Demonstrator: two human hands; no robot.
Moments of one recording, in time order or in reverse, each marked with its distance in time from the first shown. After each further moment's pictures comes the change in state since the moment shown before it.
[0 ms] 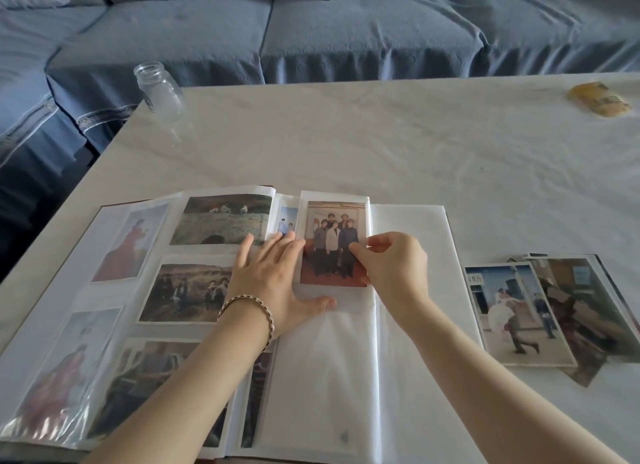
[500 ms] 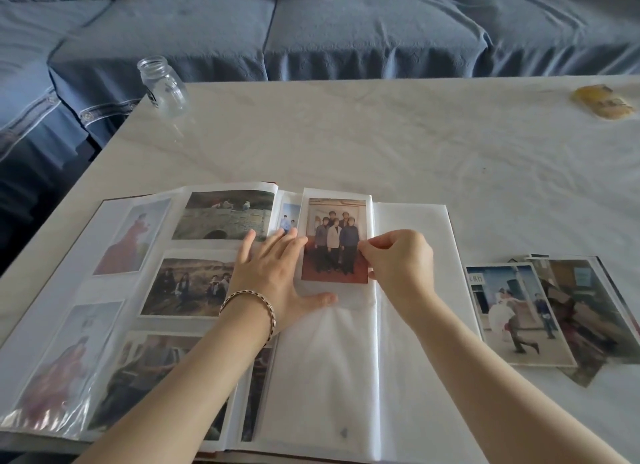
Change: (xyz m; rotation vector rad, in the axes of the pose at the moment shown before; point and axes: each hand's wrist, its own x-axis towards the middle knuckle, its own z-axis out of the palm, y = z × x) left_hand 0.000 0.001 -0.002 -0.012 -0.013 -0.008; right_hand -0.001 -0.005 -0.005 -0.089 0.021 -0.030
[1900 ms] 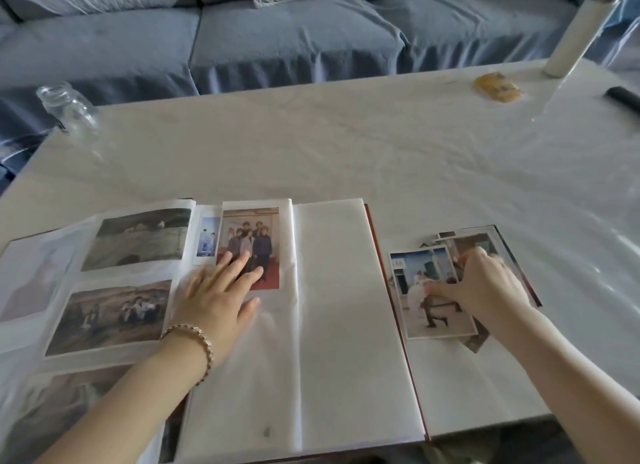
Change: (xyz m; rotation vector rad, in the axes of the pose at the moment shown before) left_hand -0.016 0.032 0.006 0.046 -0.038 0.091; right_hand 0.004 0.096 -0.164 -0.698 -0.028 0.284
